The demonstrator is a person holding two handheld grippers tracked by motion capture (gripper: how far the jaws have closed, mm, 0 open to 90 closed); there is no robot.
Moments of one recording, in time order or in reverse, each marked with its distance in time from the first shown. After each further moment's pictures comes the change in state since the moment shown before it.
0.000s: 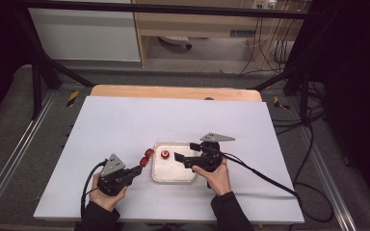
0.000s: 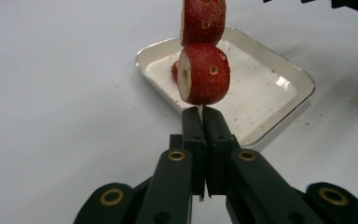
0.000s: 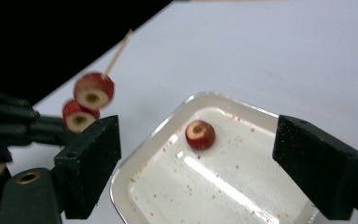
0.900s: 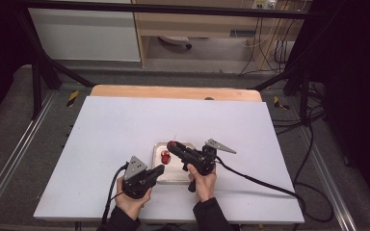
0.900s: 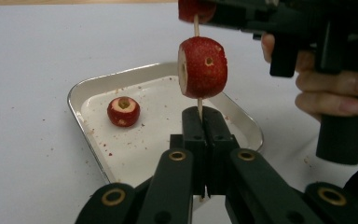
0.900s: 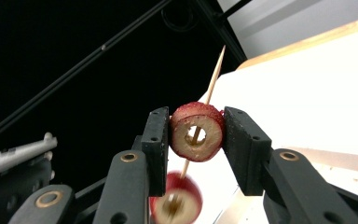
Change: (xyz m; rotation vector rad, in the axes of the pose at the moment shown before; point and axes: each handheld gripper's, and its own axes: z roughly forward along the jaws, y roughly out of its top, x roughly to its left) left arm -0.062 0.023 0.036 -0.121 -0.003 -0.113; right arm 0.013 -0.025 0.013 -0.392 0.227 0.257
